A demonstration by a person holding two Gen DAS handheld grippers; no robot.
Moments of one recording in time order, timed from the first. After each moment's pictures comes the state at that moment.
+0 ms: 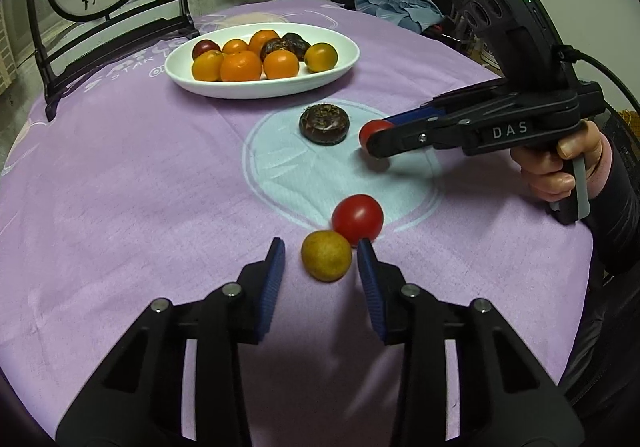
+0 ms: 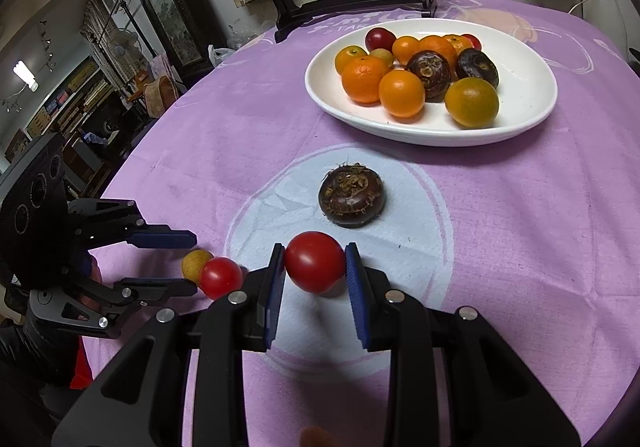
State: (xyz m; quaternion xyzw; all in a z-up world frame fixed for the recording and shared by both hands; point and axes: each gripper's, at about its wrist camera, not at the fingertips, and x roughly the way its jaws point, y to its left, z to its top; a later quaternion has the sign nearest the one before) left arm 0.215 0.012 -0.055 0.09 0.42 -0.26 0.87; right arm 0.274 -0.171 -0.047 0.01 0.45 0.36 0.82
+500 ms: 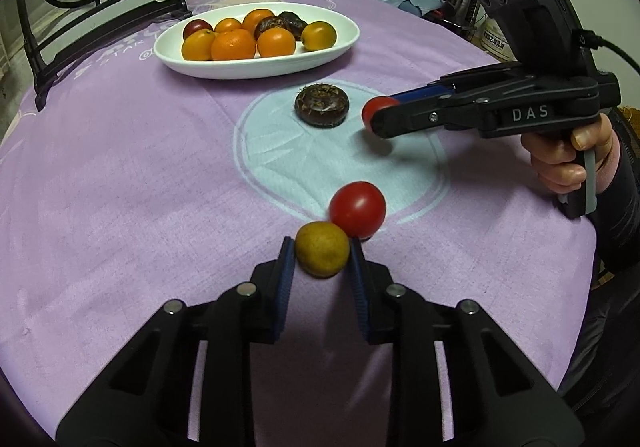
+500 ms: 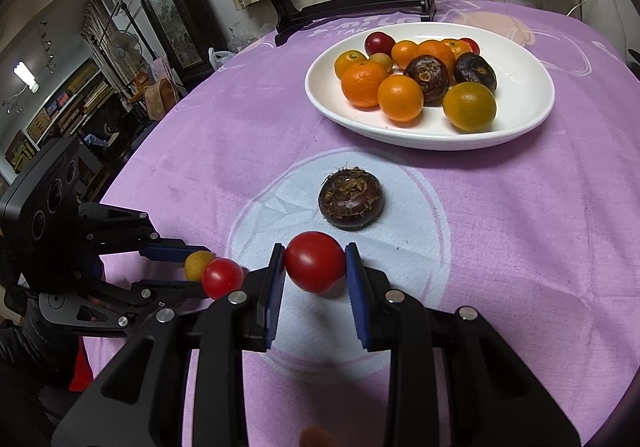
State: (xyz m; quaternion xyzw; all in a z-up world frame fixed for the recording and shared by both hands) left arm 0.222 0.006 -0.064 0.09 0.44 -0.26 0.85; right arm 0.273 -0.174 -0.044 0.01 0.44 0.36 0.82
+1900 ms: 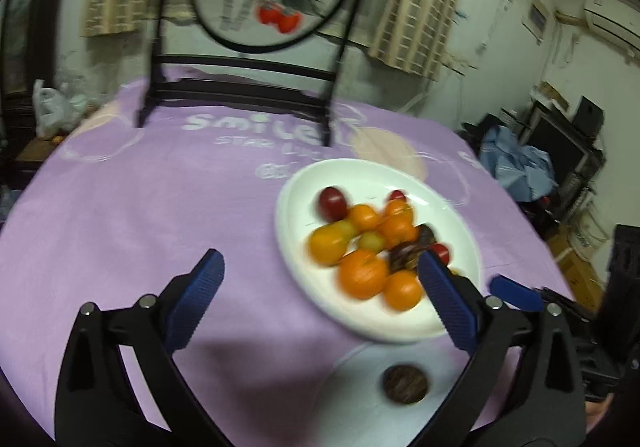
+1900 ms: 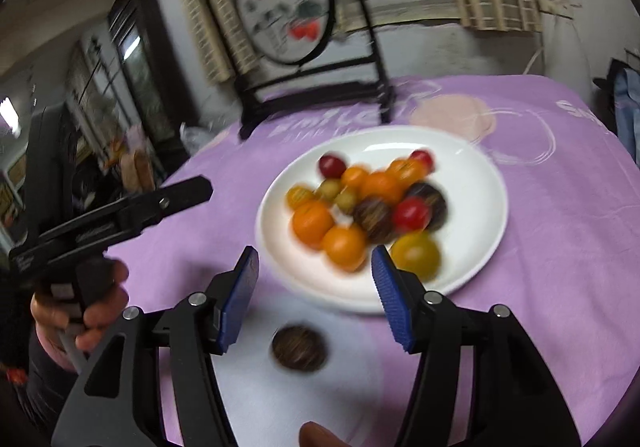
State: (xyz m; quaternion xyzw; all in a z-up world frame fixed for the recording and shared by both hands) left arm 0.337 0.044 0.014 -0.11 0.32 -0.02 0.94; right arm 0.316 -0.181 0.000 0.04 0.34 0.31 0.89
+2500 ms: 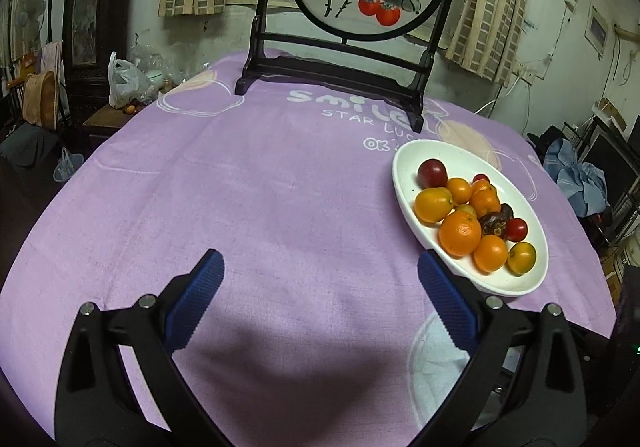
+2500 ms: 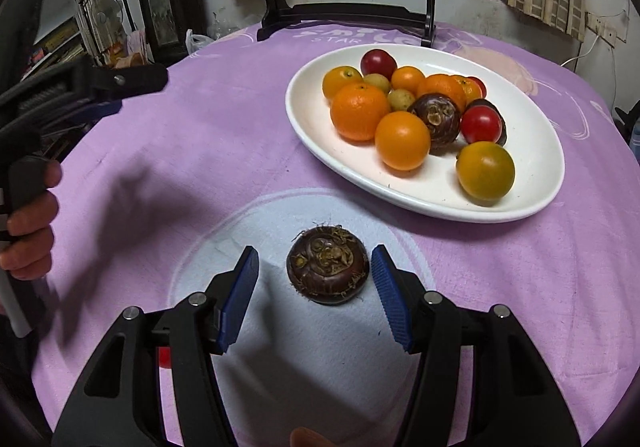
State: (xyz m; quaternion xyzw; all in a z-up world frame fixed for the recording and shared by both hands) left arm 0.291 0.084 -0.002 -0.13 0.34 0.09 0.93; right arm 0.300 -0.130 -0.052 -0.09 0.41 0.31 0.85
